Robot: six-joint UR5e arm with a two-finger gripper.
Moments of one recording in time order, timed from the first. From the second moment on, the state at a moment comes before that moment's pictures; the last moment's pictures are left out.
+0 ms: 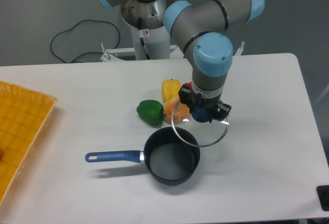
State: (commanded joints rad) arm 2.56 -1.90 -1.51 -1.31 1.59 1.03
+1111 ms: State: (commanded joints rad) arm 2.72 -1.97 -1.51 -1.22 1.60 1.24
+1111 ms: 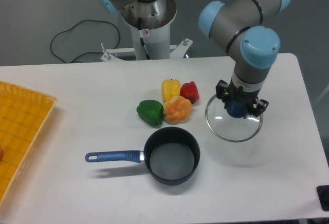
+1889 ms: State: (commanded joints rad) arm 2.72 -2.06 -1.52 -1.10 1.59 1.23
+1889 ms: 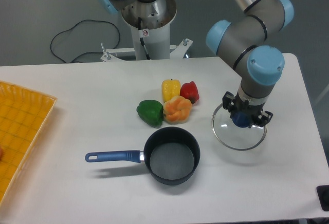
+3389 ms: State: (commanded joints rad) arm 2.70 -2.13 -1.52 -1.05 1.57 1.17
